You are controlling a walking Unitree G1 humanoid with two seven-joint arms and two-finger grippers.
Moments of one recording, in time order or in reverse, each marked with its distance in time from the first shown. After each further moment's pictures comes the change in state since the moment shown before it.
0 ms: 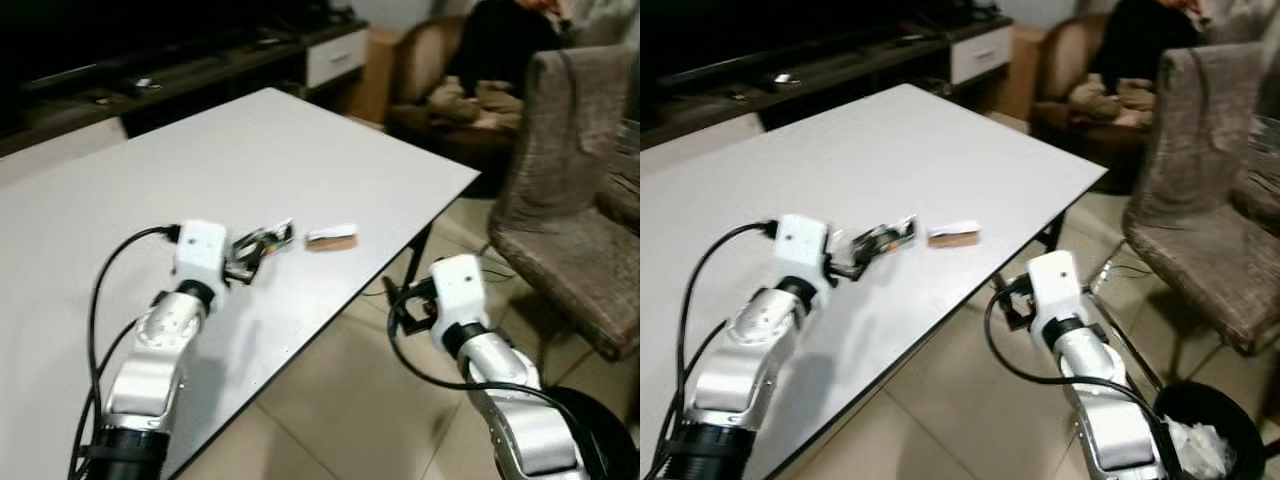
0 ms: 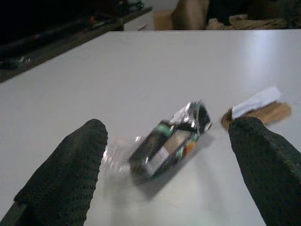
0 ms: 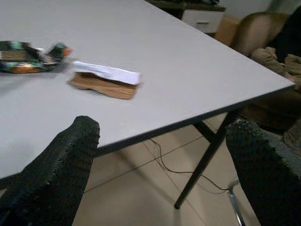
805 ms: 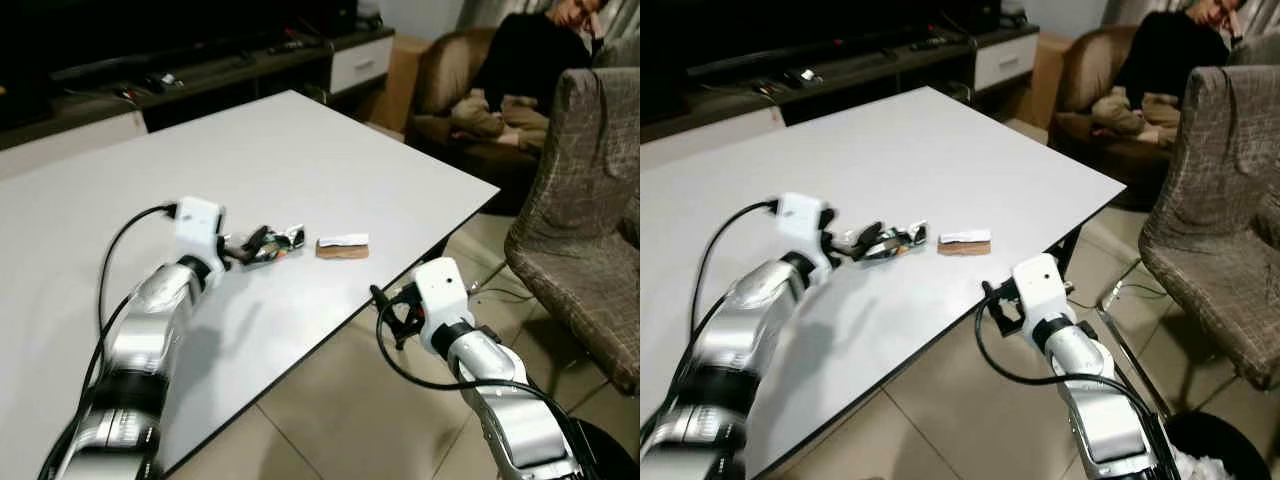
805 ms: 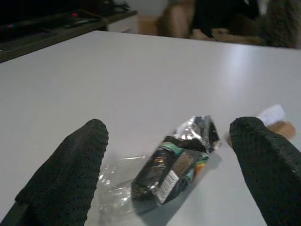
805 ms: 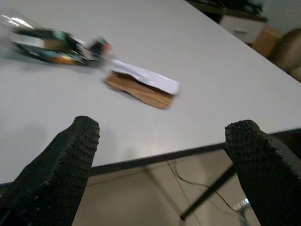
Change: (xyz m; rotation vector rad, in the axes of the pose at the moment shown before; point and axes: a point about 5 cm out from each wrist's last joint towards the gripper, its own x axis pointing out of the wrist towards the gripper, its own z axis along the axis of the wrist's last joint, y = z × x) left arm 0.043 0.021 -0.002 -0.066 0.010 -0.172; right arm 0.007 0.010 -0.001 -0.052 0.020 0.097
